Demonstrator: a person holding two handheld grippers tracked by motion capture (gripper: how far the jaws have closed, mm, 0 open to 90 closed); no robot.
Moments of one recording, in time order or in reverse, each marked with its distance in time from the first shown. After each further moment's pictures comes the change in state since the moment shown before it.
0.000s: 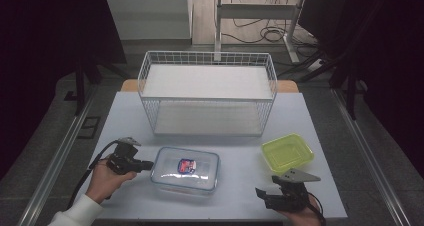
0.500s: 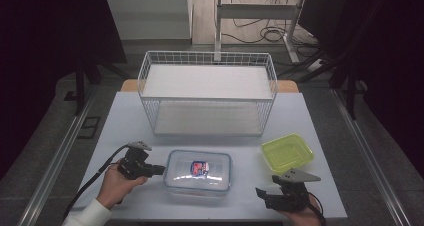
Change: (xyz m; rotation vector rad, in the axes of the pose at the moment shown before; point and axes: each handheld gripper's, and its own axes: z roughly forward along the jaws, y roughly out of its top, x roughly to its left) left arm -0.024 0.001 0.012 -0.027 -0.050 0.021; right arm -0.001 0.000 0.000 -0.003 -0.003 0.001
